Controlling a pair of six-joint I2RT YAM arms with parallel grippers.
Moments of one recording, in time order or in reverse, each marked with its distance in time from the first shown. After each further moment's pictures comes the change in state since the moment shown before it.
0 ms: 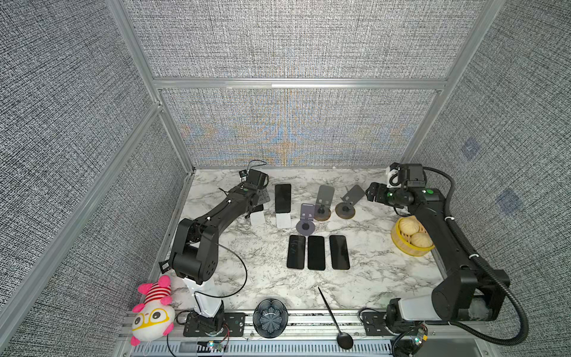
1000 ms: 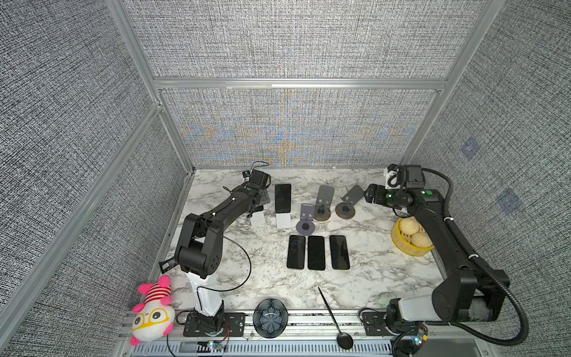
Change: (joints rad) left arm -0.003 0.064 0.029 0.007 -0.012 0.034; right arm 0.003 0.000 -0.013 0.000 -0.030 -0.012
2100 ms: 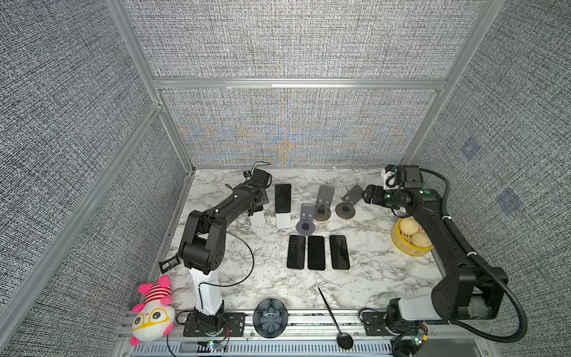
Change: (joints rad) left arm 0.001 0.038 0.051 -0.051 -0.011 -0.006; right arm 0.003 0.011 -0.005 0.007 -0.022 -0.010
